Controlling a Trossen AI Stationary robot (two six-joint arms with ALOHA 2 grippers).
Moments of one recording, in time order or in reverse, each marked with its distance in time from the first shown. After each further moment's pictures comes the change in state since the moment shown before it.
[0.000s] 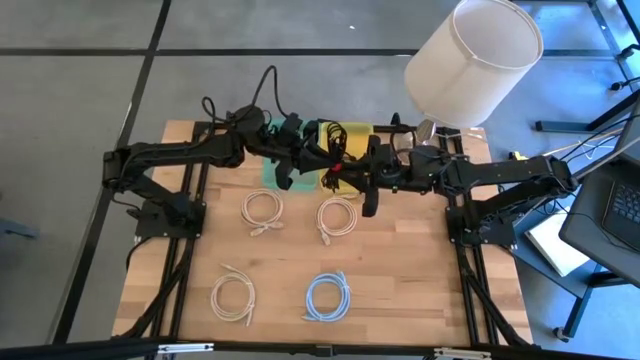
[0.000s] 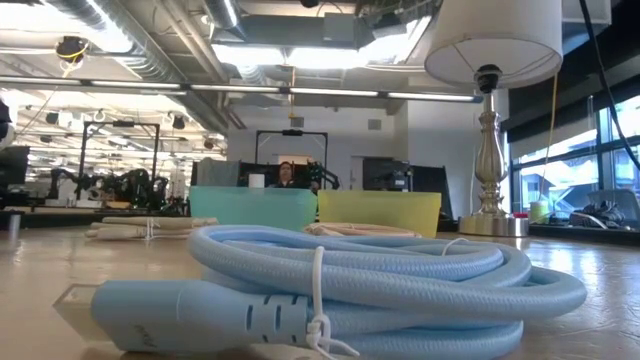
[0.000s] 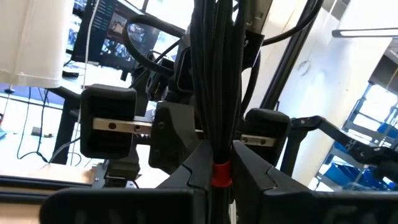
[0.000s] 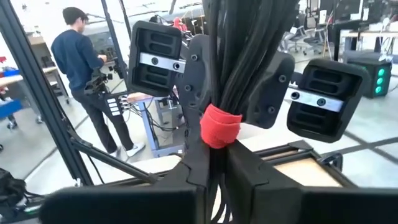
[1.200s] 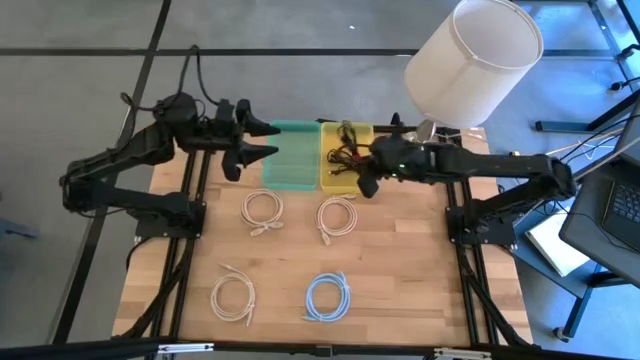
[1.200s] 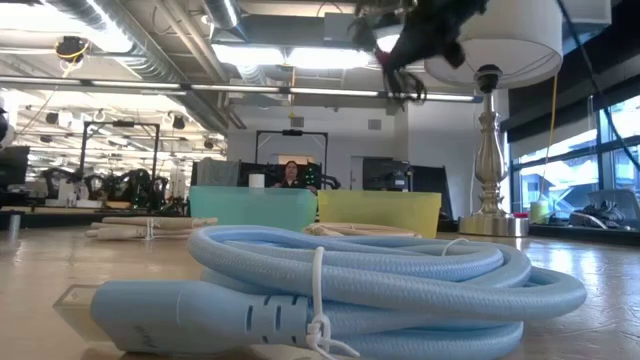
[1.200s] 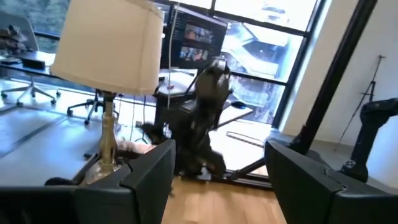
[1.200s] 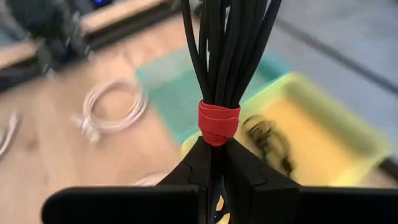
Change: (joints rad) left arm 0.082 -0.448 0.000 -0.616 -0.231 0.243; right arm -0.150 0.010 0.000 -0.650 0.160 0.193
